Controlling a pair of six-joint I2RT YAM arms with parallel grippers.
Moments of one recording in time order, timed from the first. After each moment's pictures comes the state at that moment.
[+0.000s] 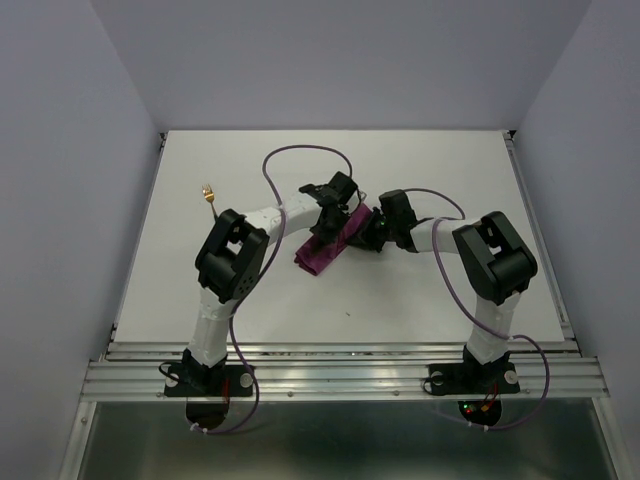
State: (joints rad) left arm -0.70 2.09 1.58 -0.66 -0.10 0.00; right arm 0.45 1.91 0.99 0.13 -0.28 1.10
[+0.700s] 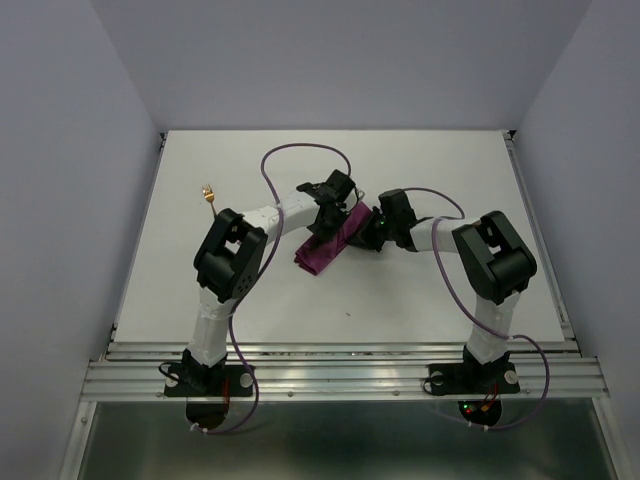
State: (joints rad) left arm -0.68 2.08 1.58 -0.65 -0.10 0.03; right arm 0.45 1.92 1.00 0.13 -0.28 1.09
